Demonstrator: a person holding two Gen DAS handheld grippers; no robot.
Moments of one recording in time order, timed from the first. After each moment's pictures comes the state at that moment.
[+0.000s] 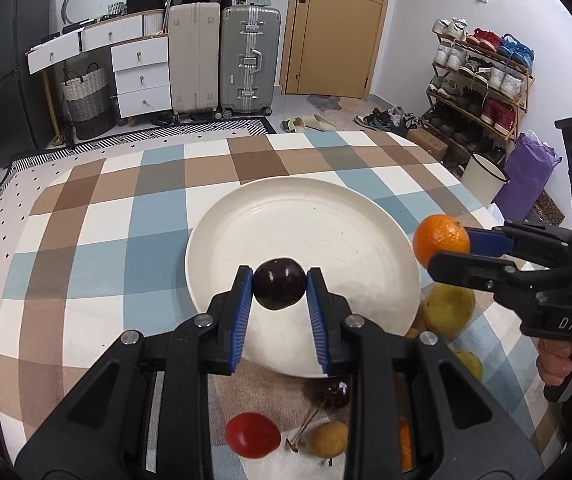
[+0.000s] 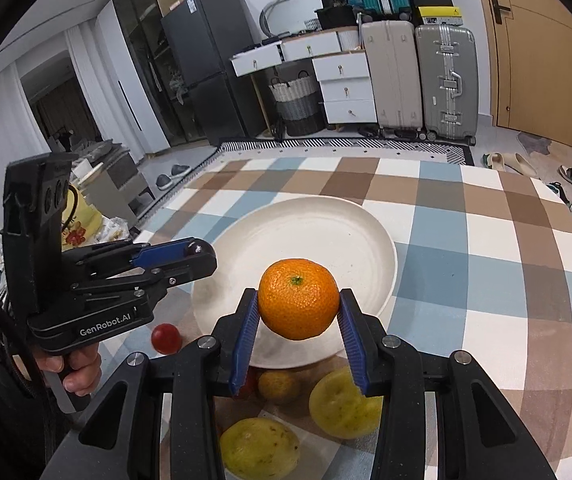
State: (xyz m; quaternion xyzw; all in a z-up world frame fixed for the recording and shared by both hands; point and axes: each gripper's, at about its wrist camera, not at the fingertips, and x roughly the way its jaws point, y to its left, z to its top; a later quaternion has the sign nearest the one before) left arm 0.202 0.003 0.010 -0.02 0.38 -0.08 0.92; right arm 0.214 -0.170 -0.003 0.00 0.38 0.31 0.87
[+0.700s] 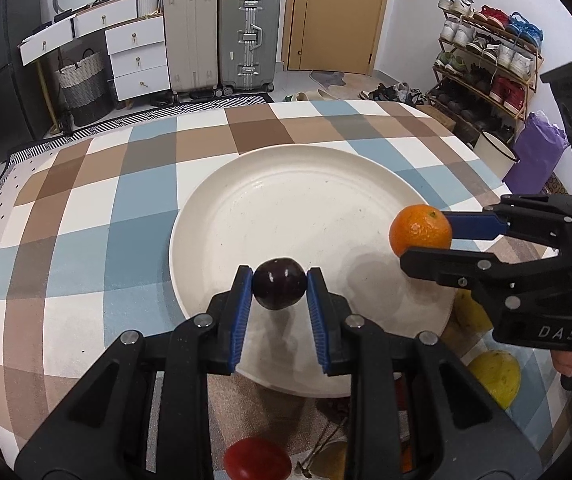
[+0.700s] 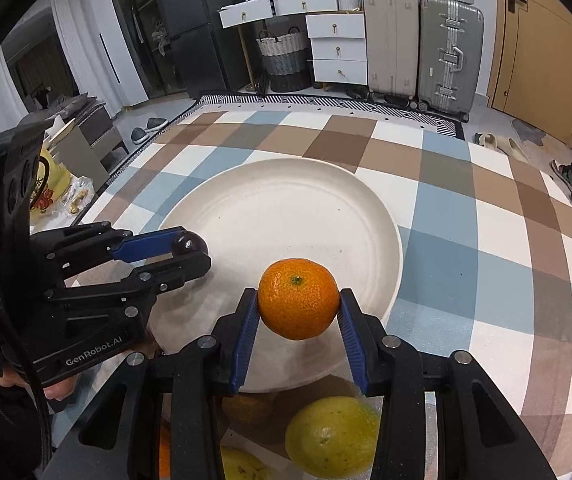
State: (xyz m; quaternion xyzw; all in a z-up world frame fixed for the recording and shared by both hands) left arm 0.230 -0.005 -0.024 -0.01 0.42 -0.08 0.91; right arm 0.252 -0.137 -0.032 -0.07 0.45 0.28 0.85
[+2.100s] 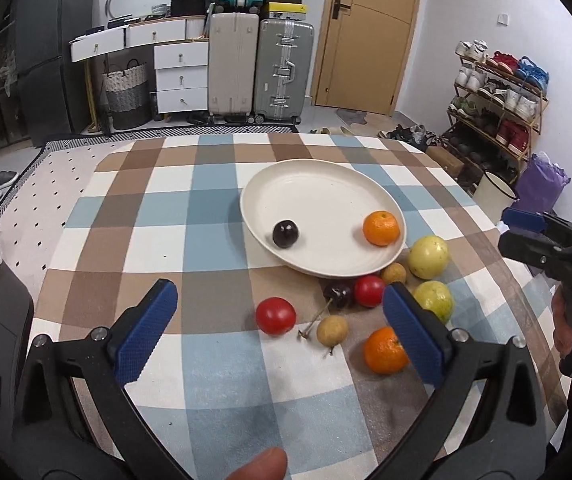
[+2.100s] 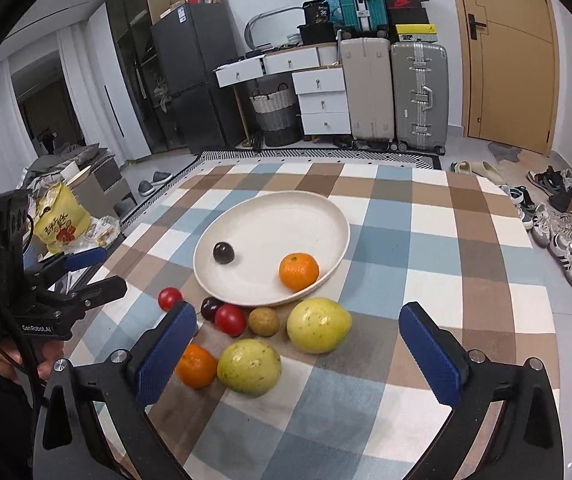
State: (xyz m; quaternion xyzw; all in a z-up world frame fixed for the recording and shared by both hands) left arm 0.080 0.024 0.033 -0.05 0.36 -0.03 0.93; right arm 0.135 -0.223 0.025 -0.01 0.36 0.27 0.89
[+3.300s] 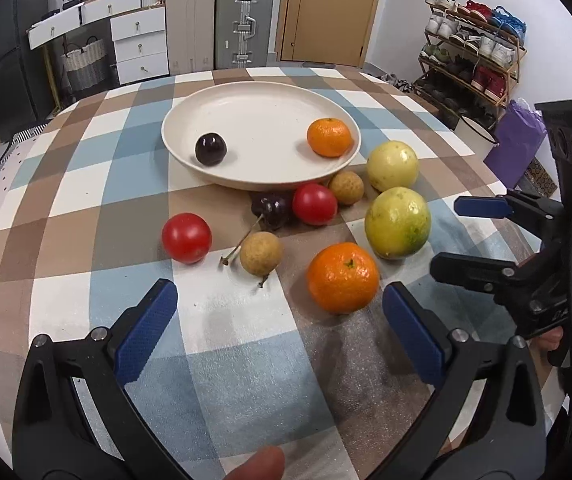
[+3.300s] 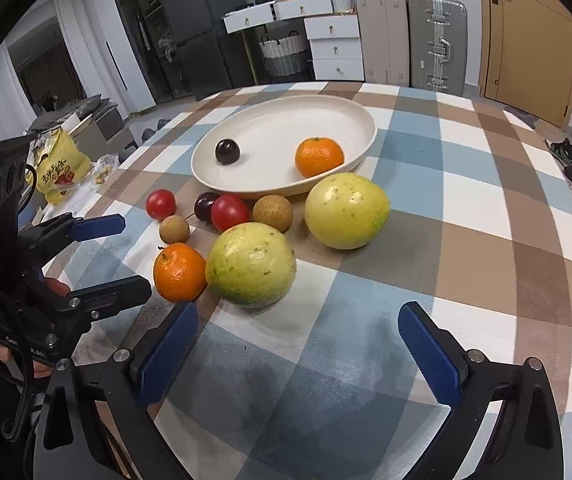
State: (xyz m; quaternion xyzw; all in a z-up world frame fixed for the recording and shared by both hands) left arm 0.080 -0.031 -0.028 -0.02 0.43 -0.09 0.90; right arm 0.120 -0.204 -0.055 -0.05 0.44 0.29 0.85
